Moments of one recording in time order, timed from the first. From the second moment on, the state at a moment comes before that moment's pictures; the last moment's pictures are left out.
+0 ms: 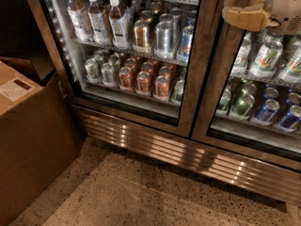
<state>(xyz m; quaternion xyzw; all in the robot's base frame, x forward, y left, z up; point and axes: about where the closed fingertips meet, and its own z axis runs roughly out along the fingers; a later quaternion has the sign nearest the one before) 0.602 -0.187 1.033 -0.52 0.54 0.34 0.57</state>
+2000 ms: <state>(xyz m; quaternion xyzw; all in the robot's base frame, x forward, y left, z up) 0.653 -0.180 1.031 -0.52 0.54 0.34 0.57</state>
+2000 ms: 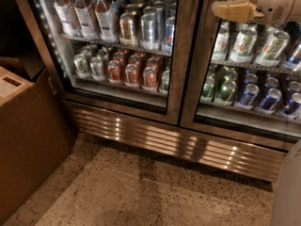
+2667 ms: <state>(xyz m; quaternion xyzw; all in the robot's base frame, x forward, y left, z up) 0.650 -0.157 1.028 -0.56 0.53 0.35 0.54</state>
